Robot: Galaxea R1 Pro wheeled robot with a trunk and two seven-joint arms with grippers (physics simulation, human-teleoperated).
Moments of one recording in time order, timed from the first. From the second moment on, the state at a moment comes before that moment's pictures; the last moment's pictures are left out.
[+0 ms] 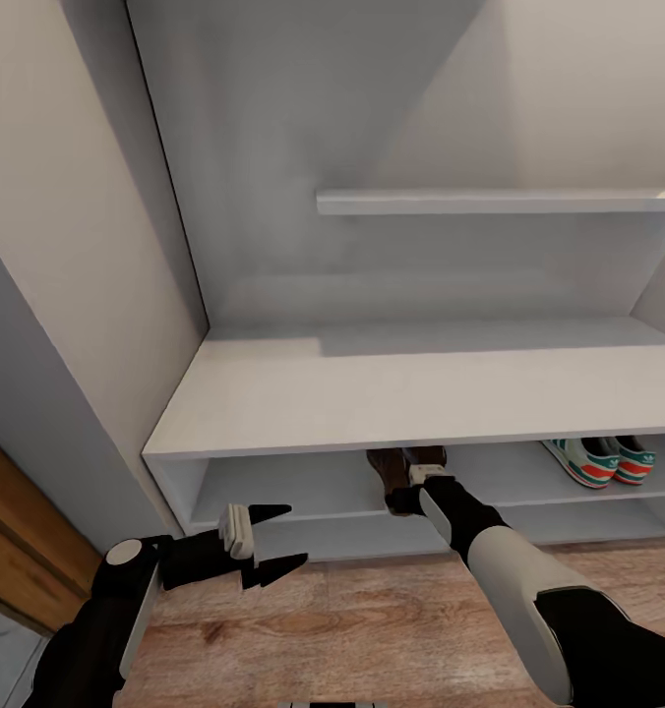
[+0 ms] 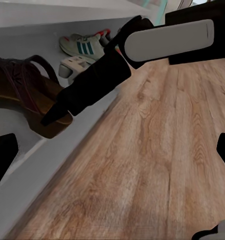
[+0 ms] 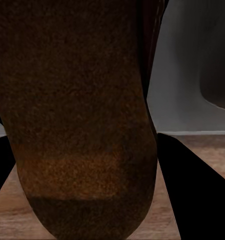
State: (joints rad) left arm -0.34 0.01 0.09 -1.39 -0.08 0.27 -1.30; right arm -0.94 0.08 0.08 -0.31 -0.09 0.48 -0.02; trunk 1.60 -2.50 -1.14
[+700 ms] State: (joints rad) left arm -0.34 0.01 0.08 -1.39 -0.08 0.27 -1.30; right arm -0.94 0.08 0.08 -0.31 -0.09 0.48 -0.02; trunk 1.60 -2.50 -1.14
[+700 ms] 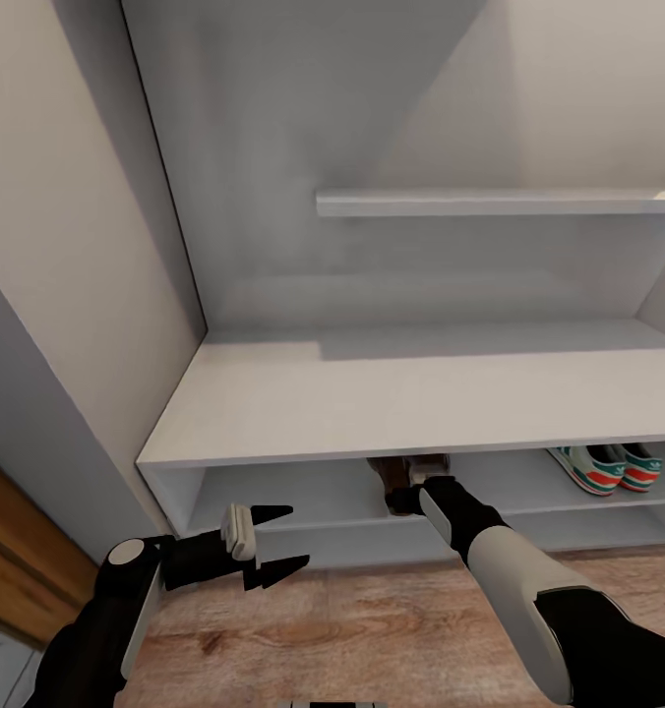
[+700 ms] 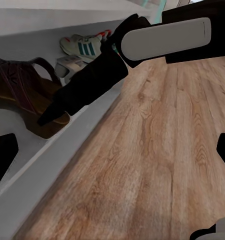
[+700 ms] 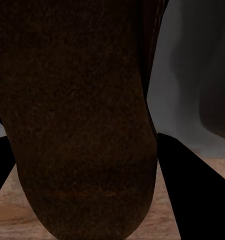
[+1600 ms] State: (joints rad) left arm -0.34 0.01 0.08 -1.39 -0.08 0.27 -1.30; right arm -0.94 0.08 0.08 -0.31 -0.09 0.48 -0.02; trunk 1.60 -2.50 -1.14
